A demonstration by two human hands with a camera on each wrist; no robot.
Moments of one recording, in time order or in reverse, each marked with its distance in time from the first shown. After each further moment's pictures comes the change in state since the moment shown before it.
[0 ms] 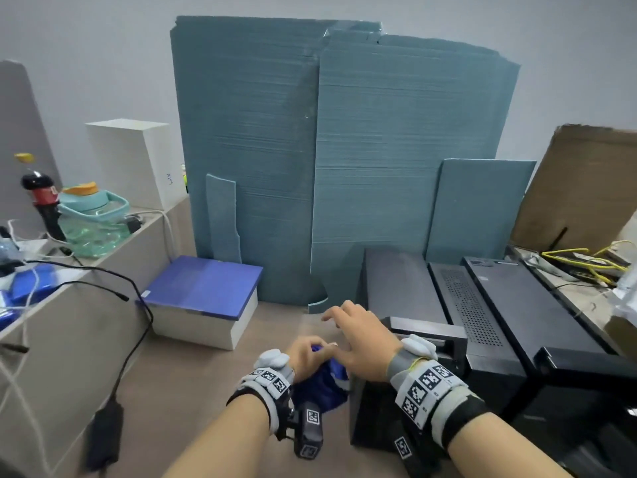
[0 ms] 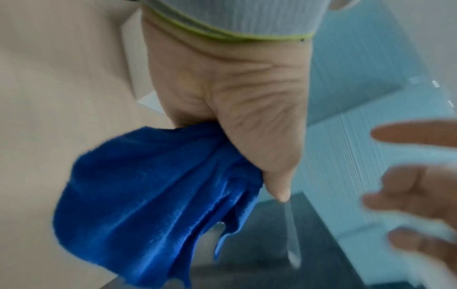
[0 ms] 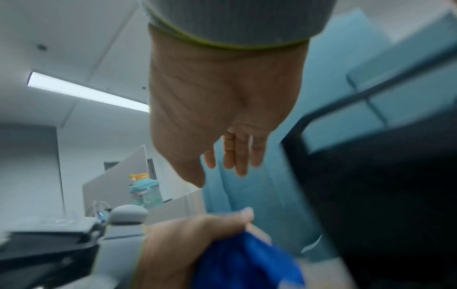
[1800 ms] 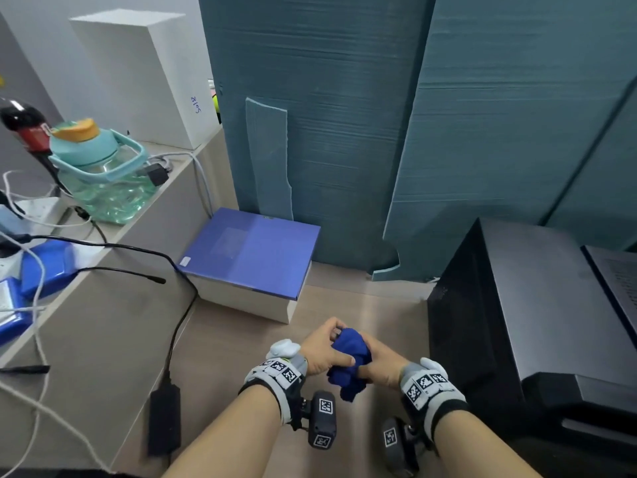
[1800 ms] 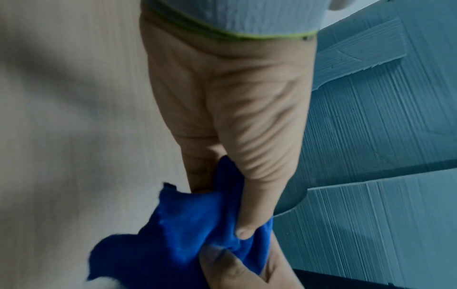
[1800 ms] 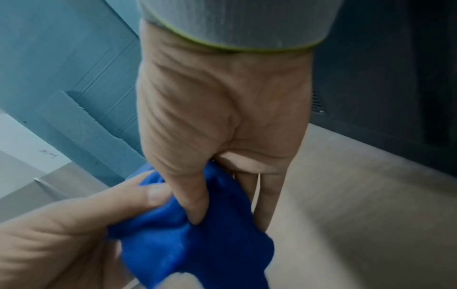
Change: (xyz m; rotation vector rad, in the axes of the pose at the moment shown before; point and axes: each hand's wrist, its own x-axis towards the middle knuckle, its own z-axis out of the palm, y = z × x) left_hand 0.083 -0.168 -0.089 -0.319 -0.200 -0.222; right_hand 0.156 0.030 0.218 0.928 -0.496 0.452
